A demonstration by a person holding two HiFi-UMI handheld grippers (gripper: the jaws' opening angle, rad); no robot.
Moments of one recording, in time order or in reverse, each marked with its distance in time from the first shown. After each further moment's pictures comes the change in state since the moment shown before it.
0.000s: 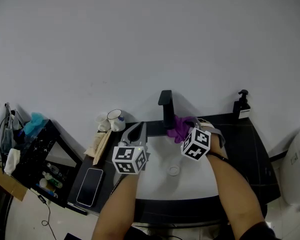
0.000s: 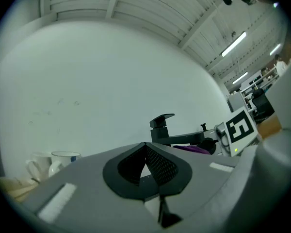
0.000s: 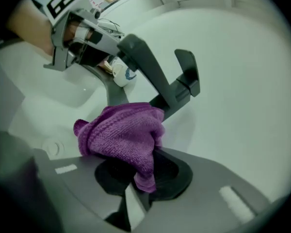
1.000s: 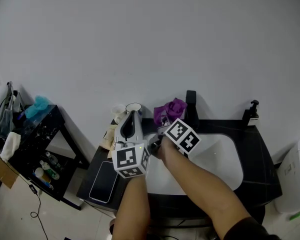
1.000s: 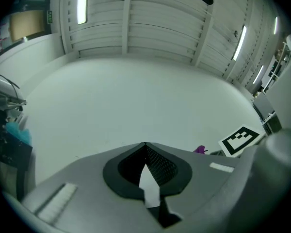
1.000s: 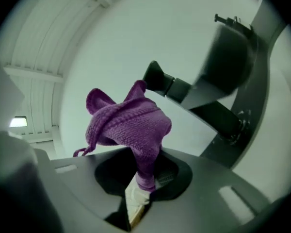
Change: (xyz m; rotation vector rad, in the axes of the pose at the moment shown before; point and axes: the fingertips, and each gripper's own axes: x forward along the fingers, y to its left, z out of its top) left arm -0.093 0.087 0.090 -0.006 -0.310 0.298; right arm 0.005 -0.006 0.164 1.813 -0.646 -0.017
